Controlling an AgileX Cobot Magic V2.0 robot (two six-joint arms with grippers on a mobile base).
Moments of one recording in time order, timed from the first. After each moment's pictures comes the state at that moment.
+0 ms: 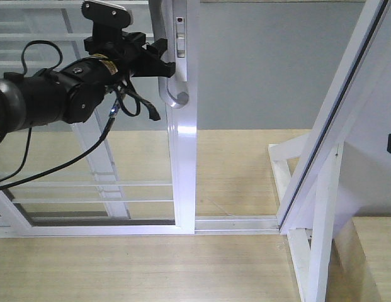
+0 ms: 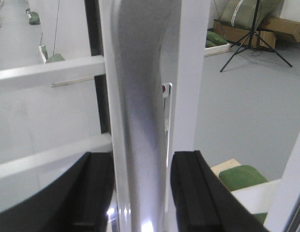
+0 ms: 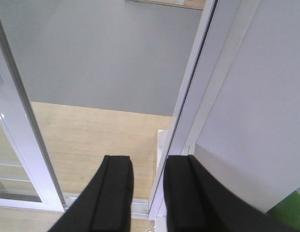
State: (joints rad) left arm -0.42 1.89 -1.26 0.10 -0.39 -0.08; right arm 0.02 0.79 -0.68 -0.05 0.45 -0.07
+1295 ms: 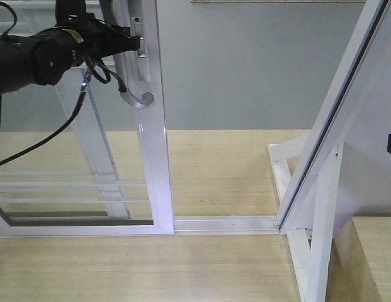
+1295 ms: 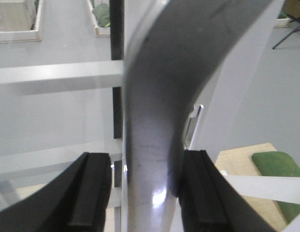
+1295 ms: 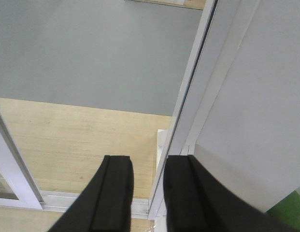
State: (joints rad) left arm -0.26 1.85 -1.37 -0.03 -0.06 -0.05; right arm 0.02 0.79 -0.68 -0.05 0.45 -0.07
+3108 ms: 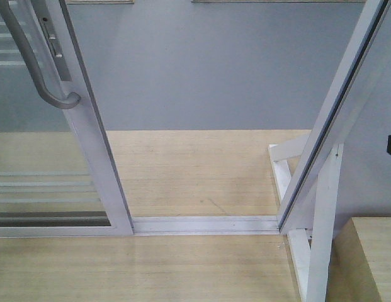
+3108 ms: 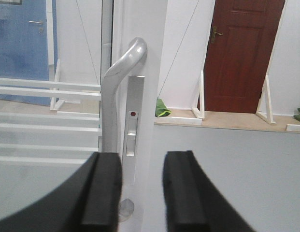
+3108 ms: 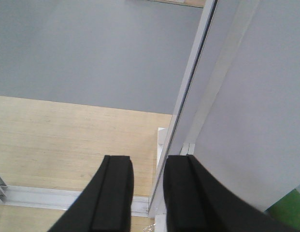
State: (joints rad) left arm -0.06 0.74 -0.41 -0.04 -0.27 -0.06; right arm 0.02 0.79 -0.68 -0.05 0.46 -0.07
